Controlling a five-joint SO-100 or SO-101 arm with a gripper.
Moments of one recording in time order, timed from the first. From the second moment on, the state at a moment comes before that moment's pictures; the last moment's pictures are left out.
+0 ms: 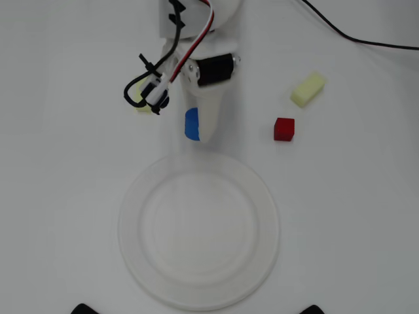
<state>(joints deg) -5.2 105.8 103.2 59.9 -22.4</state>
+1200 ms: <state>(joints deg) -5.6 35.1 13.9 100.5 -24.2</state>
